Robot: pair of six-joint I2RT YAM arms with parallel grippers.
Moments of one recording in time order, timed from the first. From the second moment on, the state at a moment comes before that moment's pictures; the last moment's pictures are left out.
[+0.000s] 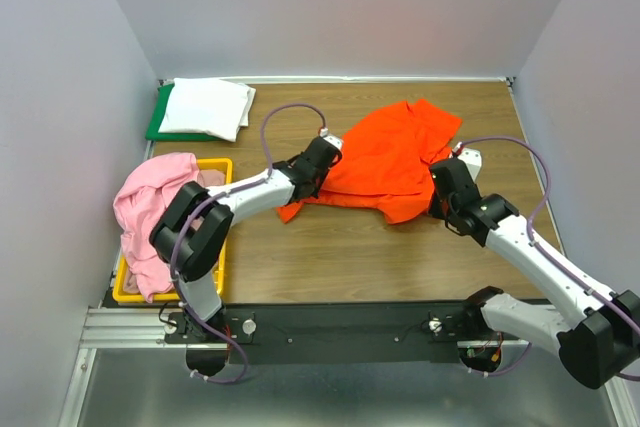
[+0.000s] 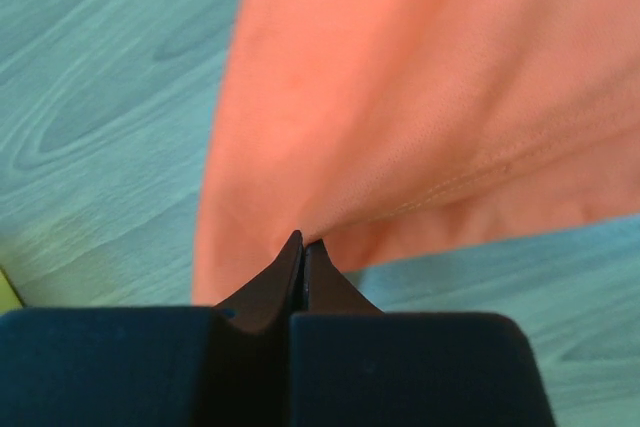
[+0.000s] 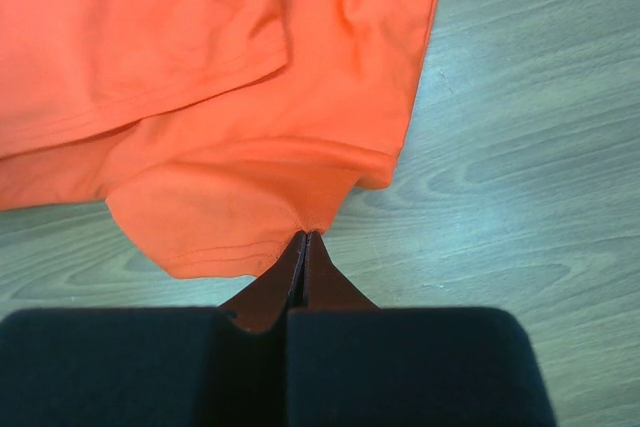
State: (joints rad) left arm -0.72 1.75 1.12 -0.29 -0.35 -0.07; right arm 0.48 1.04 0.77 -0.63 0.45 0.59
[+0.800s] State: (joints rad) left arm -0.28 1.75 1.17 -0.18 -0.24 -0.24; right arm 0.48 1.03 0.77 -0.63 0.45 0.59
